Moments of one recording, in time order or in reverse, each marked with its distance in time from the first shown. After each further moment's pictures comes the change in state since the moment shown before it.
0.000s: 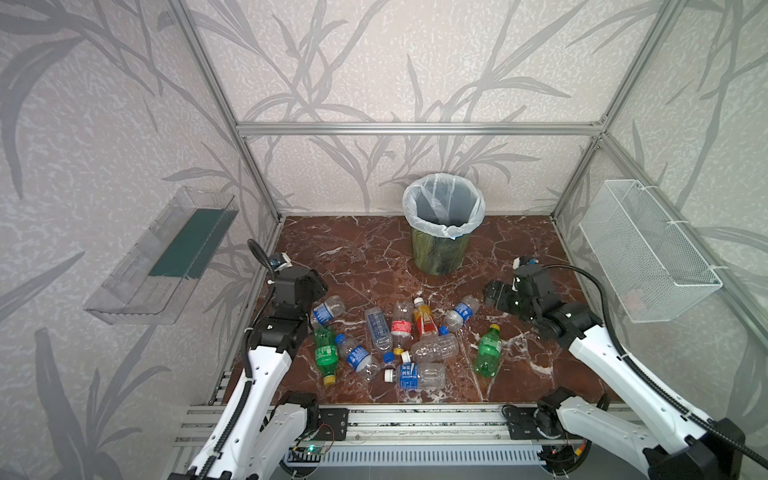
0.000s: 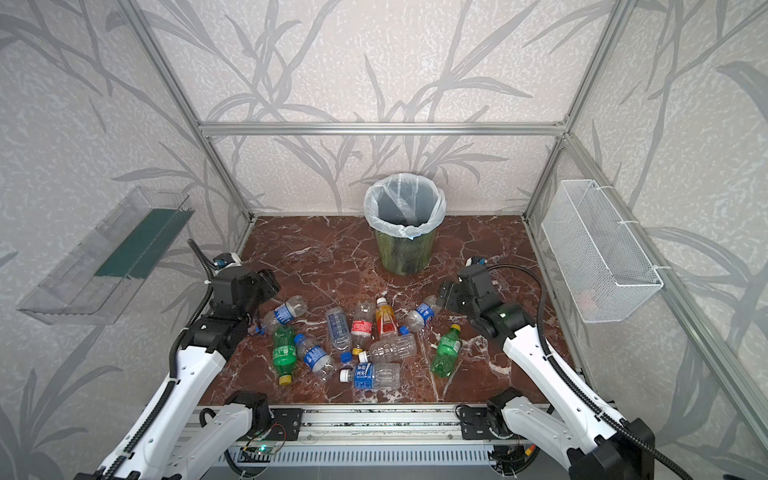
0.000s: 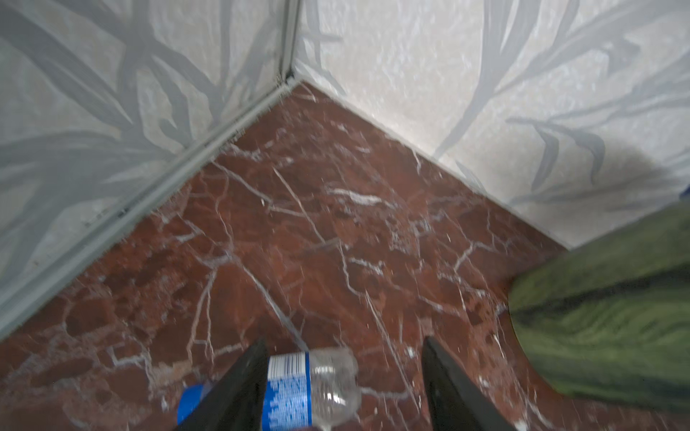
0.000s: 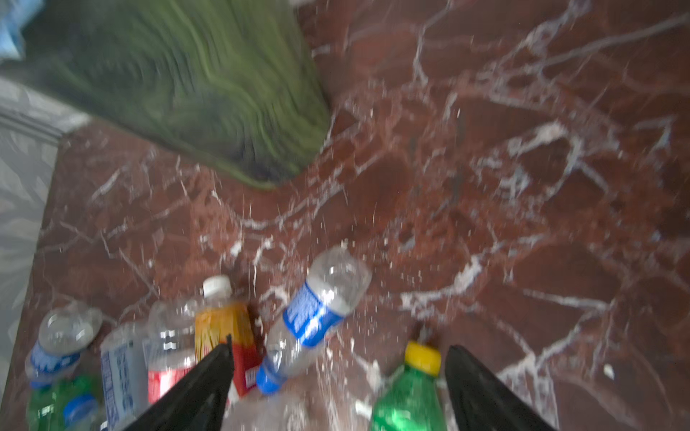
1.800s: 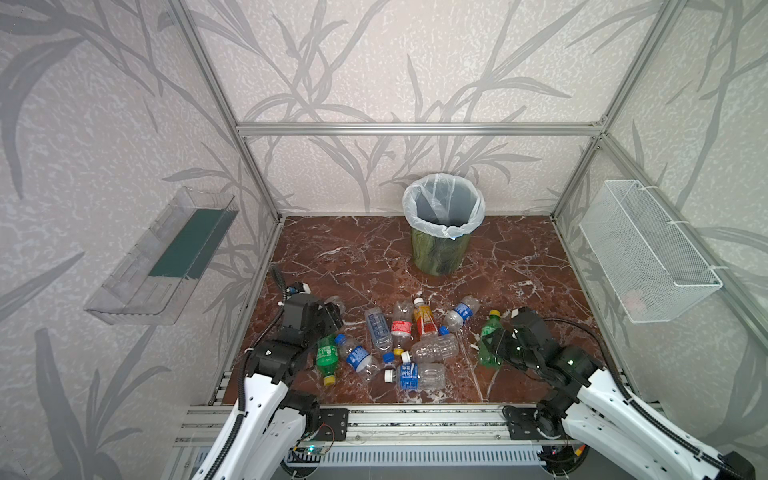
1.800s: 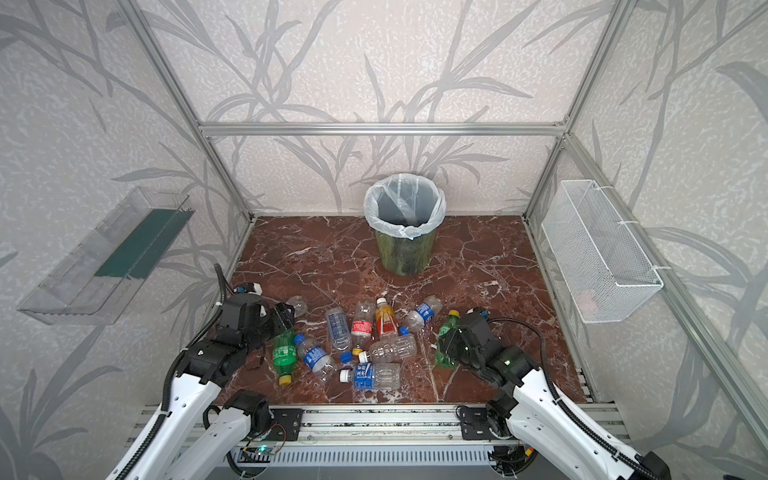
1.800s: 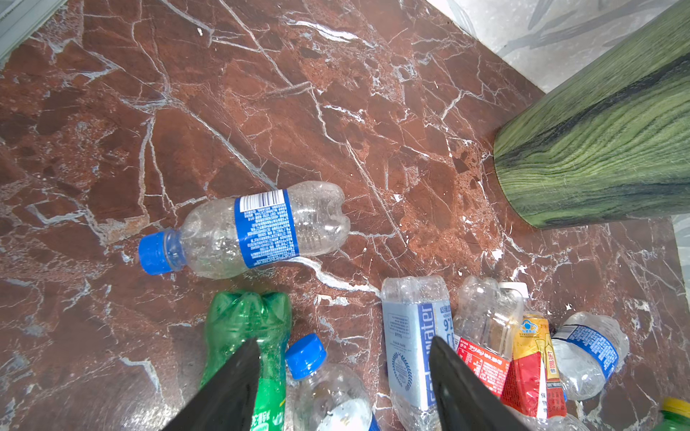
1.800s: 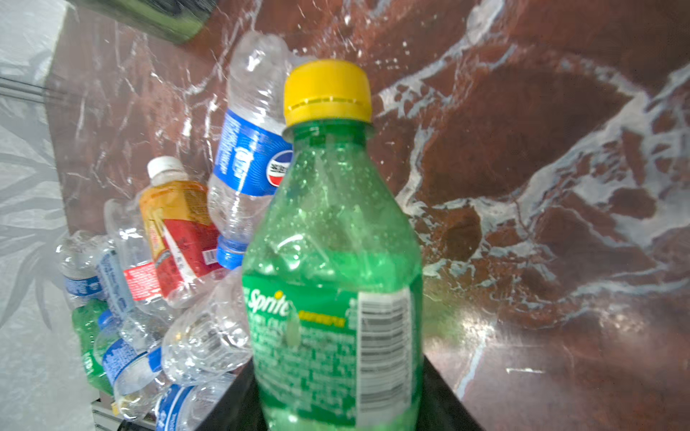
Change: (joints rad) left arm -0.090 -0.159 -0.089 -0.244 0.169 -0.060; right arm 0.109 -0.293 -0.344 0.035 -0.136 0.297
